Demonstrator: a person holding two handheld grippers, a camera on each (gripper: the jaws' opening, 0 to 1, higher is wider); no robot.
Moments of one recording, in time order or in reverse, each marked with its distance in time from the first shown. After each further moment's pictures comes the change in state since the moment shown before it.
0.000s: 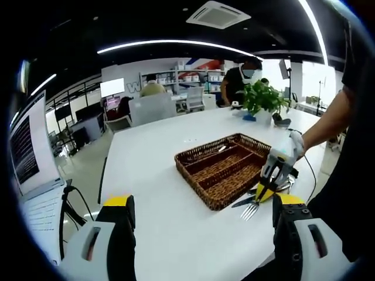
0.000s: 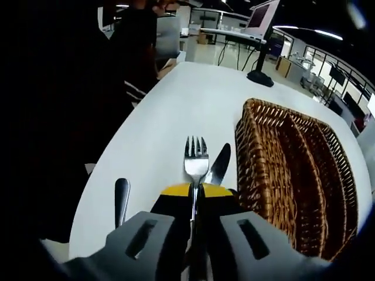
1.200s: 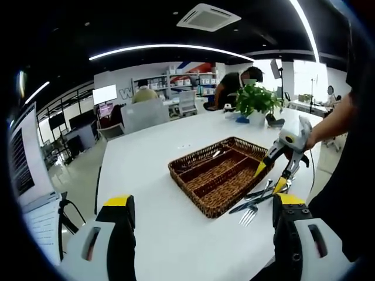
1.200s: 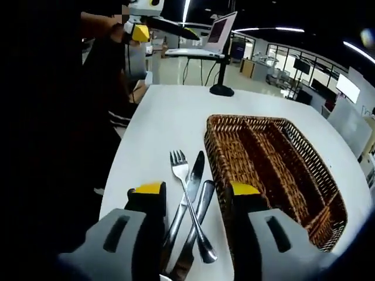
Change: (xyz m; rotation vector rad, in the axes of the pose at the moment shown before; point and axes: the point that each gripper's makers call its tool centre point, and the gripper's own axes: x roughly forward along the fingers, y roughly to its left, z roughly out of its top) left arm 0.010 -0.008 0.015 0.046 -0.026 -0.048; right arm -0.057 -0.012 0.011 0.173 -0.069 -0.203
